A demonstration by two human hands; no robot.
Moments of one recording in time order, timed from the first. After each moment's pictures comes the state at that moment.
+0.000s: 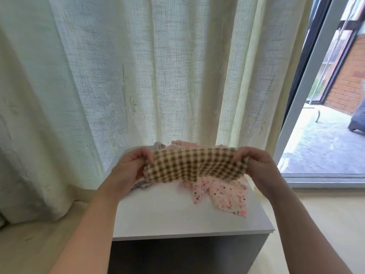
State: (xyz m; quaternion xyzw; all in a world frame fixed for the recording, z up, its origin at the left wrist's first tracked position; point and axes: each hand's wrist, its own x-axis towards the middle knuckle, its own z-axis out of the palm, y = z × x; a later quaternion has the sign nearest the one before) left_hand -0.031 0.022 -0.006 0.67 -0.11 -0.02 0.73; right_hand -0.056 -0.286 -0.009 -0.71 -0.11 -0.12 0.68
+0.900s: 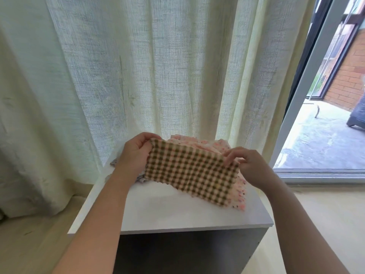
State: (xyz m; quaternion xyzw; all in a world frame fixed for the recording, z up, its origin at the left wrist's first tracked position) left_hand -0.024 0.002 0.000 0.74 -0.05 0.10 0.67; right_hand -0.044 -0.286 -0.023 -0.87 -0.08 -0.12 0.48
